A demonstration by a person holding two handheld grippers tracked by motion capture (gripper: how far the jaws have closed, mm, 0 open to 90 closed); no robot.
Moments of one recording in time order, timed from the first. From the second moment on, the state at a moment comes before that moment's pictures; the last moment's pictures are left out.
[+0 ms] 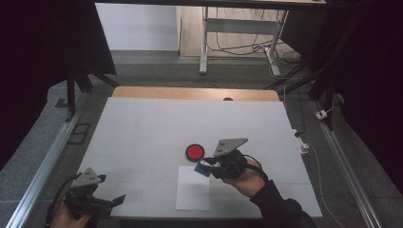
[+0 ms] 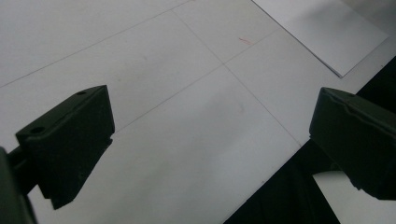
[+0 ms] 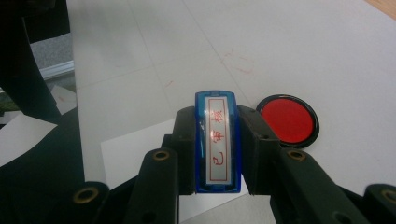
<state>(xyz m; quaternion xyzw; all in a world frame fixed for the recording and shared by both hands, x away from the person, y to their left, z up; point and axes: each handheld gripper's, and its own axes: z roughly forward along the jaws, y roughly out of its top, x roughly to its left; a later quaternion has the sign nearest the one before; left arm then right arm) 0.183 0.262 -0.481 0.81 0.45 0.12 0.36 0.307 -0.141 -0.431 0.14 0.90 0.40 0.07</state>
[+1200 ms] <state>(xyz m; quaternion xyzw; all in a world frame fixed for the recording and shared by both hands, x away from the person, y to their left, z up) 0.191 0.258 -0.476 0.81 0.42 0.10 0.39 0.306 -0.141 -0.423 0.14 0.90 0.41 0.07</state>
